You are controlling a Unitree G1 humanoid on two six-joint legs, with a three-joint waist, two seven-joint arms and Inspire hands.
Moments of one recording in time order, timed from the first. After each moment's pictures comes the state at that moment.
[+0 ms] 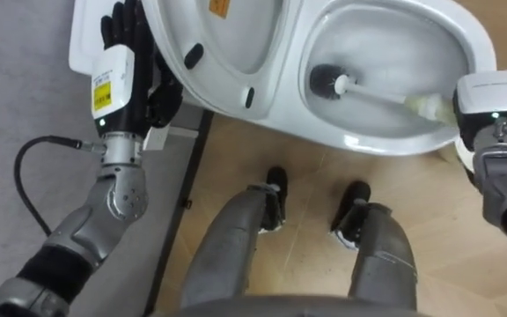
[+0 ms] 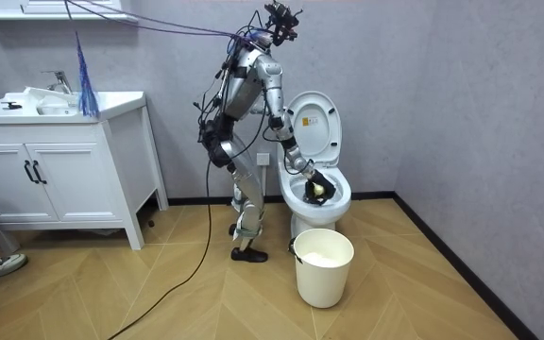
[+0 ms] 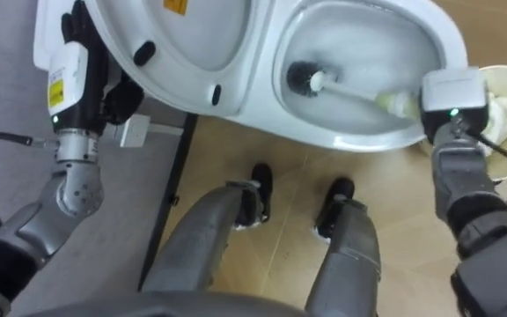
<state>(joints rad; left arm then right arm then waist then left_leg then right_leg) -0.11 0.54 -0.47 0.26 0.39 -0.14 0.68 -0.53 -0.69 0.64 1.12 -0.77 0.16 -0.44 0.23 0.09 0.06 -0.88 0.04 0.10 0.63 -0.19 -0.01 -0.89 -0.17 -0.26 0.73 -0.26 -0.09</state>
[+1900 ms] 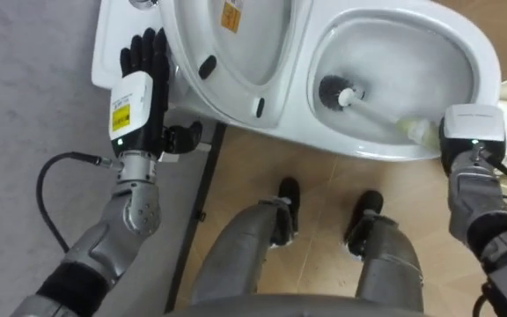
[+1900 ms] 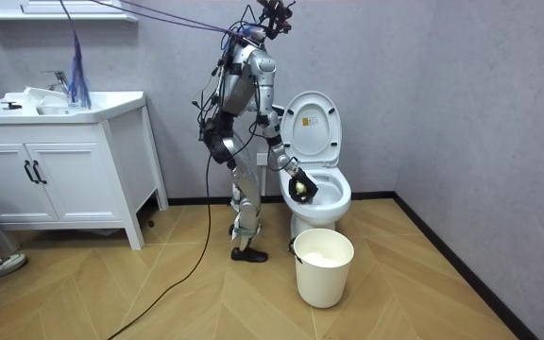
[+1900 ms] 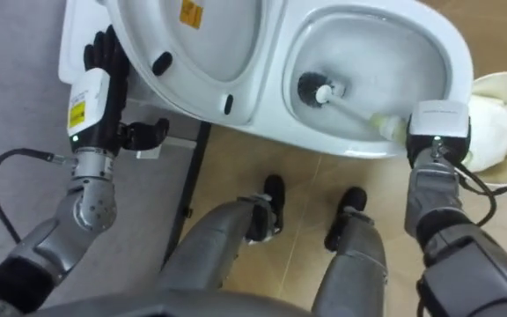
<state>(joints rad) 0.01 0.40 -0.45 0.32 0.46 -0.07 0.61 -0.36 -0.48 0.56 1.10 -0.79 0.32 -0.39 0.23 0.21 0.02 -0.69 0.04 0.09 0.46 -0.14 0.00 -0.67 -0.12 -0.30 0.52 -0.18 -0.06</state>
